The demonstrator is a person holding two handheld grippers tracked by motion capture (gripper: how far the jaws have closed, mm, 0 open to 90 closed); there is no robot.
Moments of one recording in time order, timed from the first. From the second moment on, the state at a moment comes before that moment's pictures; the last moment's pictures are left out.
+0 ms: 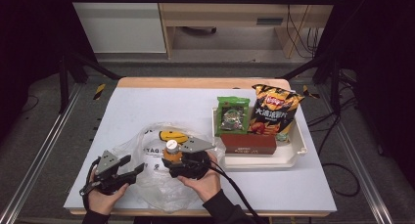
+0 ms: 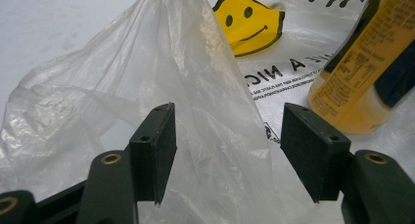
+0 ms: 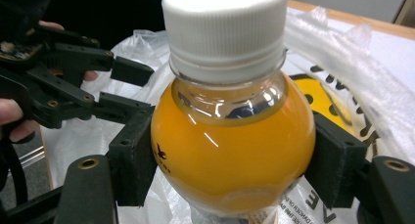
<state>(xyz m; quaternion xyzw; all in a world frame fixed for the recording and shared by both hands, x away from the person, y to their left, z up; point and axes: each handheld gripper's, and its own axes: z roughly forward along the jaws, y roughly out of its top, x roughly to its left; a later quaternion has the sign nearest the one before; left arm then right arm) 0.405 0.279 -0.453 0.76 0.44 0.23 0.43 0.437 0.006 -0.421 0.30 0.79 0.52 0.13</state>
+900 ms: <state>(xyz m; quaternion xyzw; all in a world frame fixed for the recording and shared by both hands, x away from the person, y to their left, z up) 0.404 0.279 -0.453 0.76 0.44 0.23 0.43 0.430 -0.009 -0.349 0.28 0.76 0.56 0.16</state>
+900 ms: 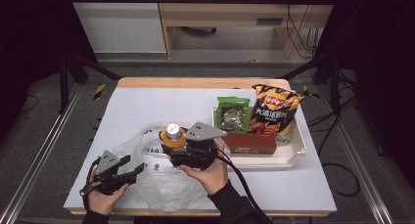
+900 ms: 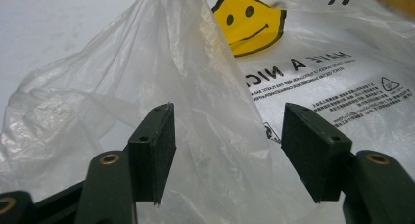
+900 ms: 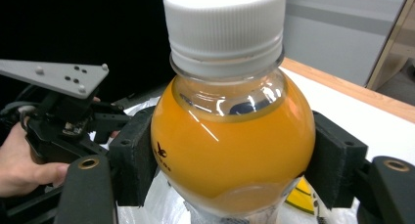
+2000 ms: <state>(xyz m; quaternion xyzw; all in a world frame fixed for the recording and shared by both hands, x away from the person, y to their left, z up) 0.405 0.280 -0.452 0.75 0.44 0.23 0.43 0.437 -0.090 -0.294 0.32 0.74 0.56 0.21</state>
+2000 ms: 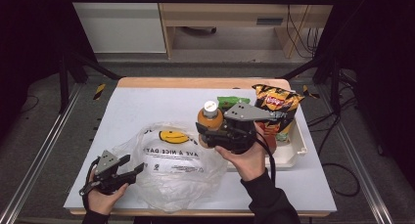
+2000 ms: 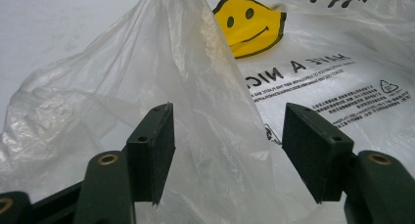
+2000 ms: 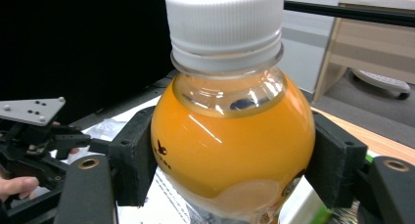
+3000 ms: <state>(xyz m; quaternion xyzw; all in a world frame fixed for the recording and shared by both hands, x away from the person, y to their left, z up) 0.403 0.280 -0.435 0.75 0.43 0.23 0.45 0.438 -0.185 -0.315 0.37 0.71 0.54 0.25</state>
